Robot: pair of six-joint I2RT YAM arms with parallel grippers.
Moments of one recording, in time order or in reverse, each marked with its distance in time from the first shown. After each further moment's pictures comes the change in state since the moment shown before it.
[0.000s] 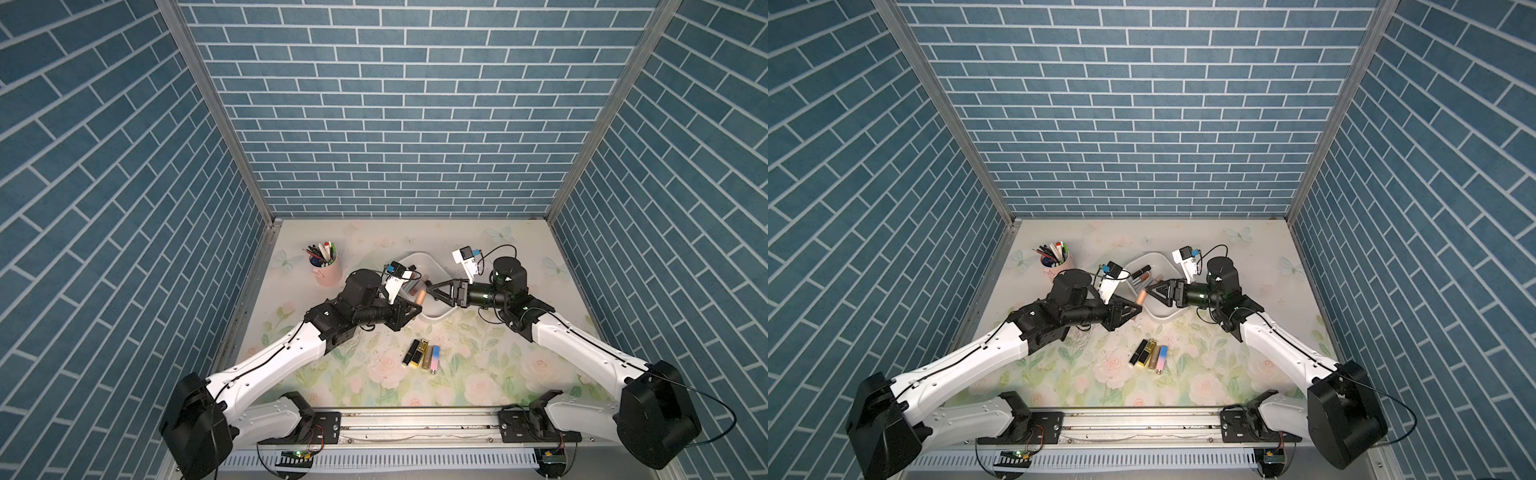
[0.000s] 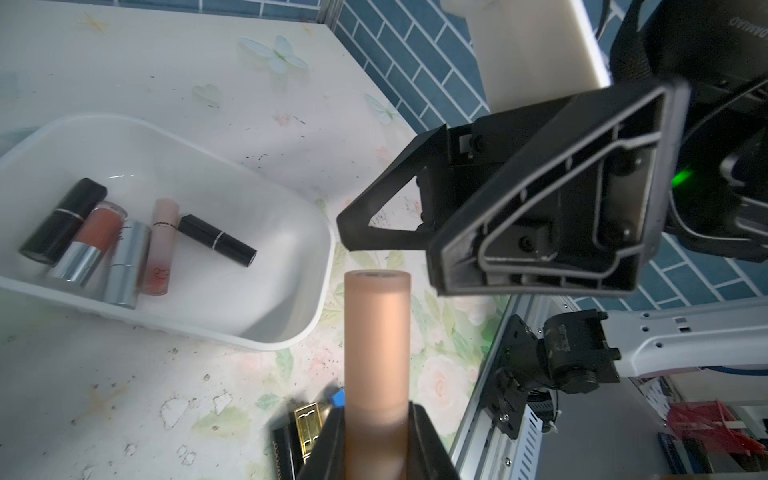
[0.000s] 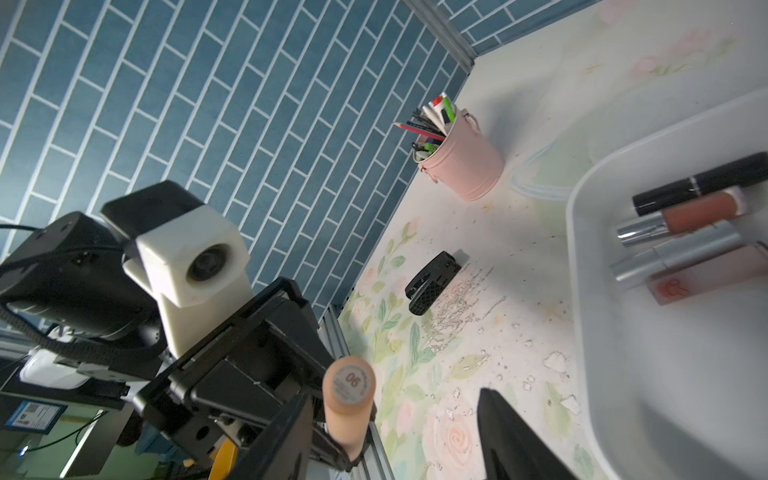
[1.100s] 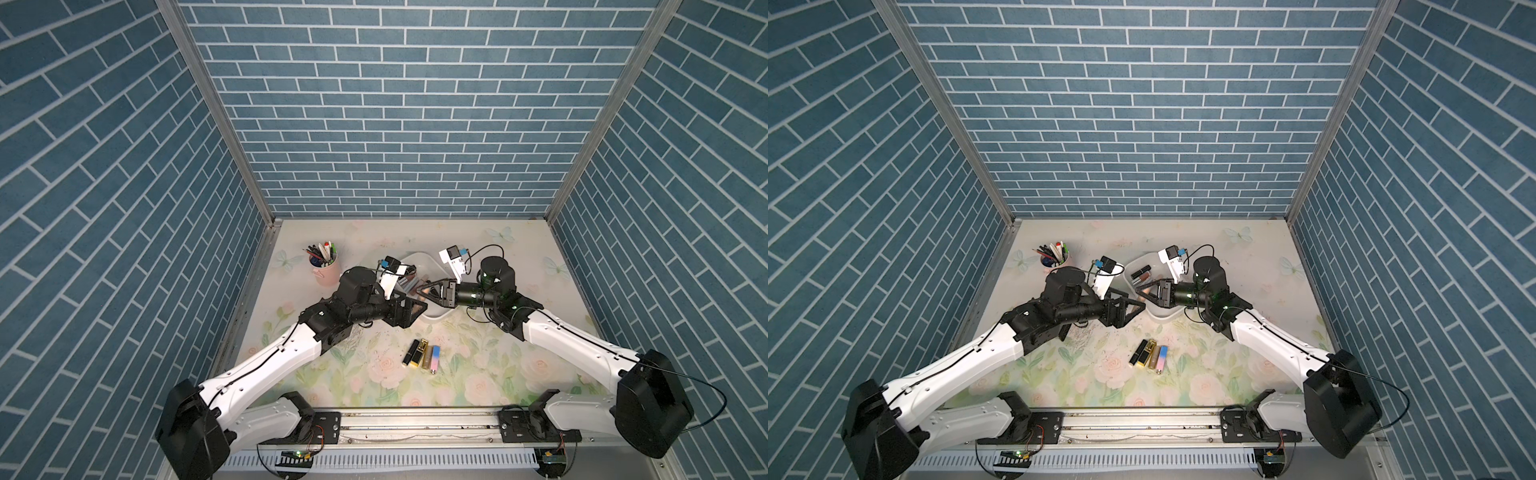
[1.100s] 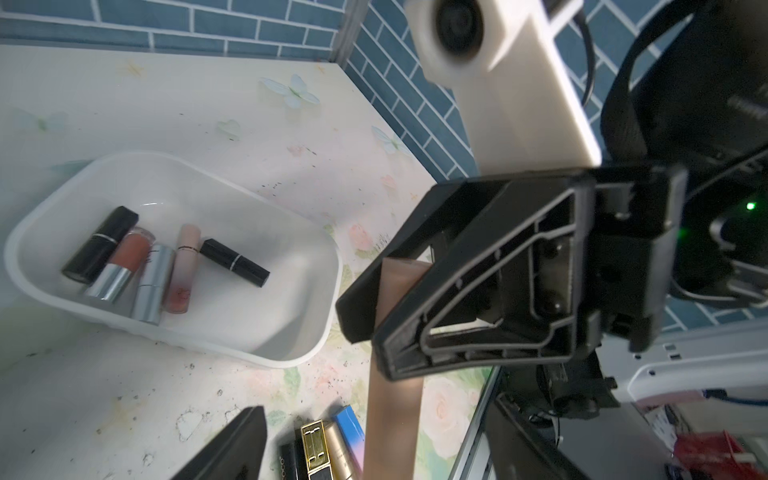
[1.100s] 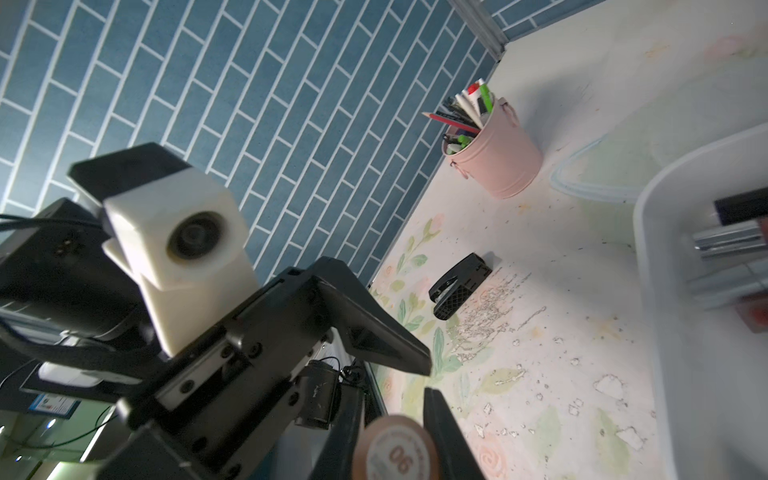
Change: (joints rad) left arm 0.037 -0.058 0.006 -0.004 -0.063 -0.011; right arm 0.083 0.053 0.051 0.012 0.094 0.049
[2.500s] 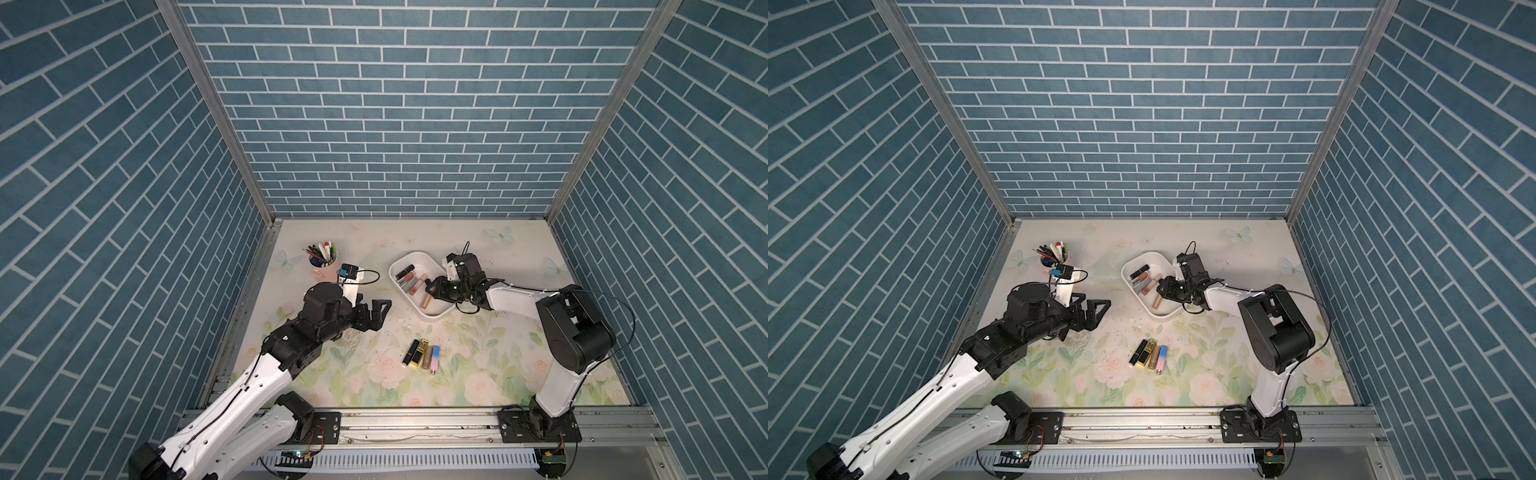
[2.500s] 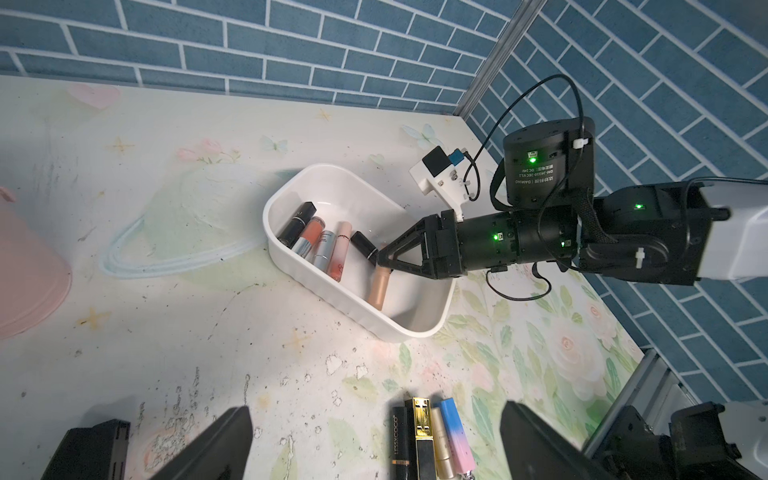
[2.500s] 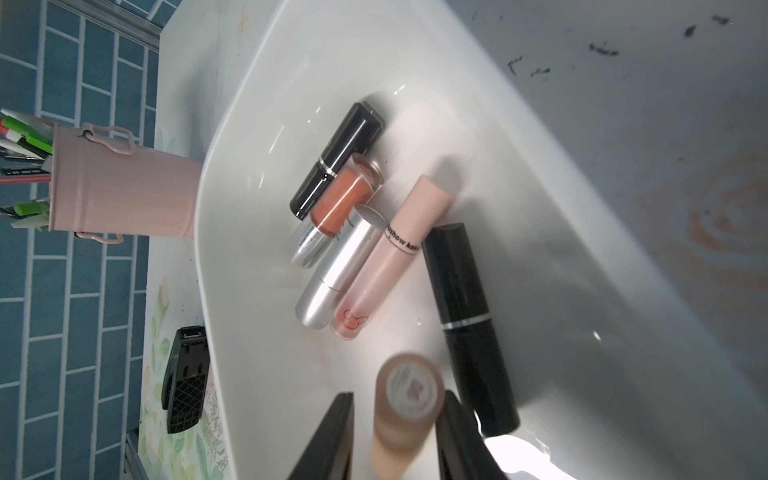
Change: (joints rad) left arm 0.114 -0.268 -0.136 -0.163 -0.218 0.011; right arm -0.100 0.518 0.171 -0.167 0.346 -0.086
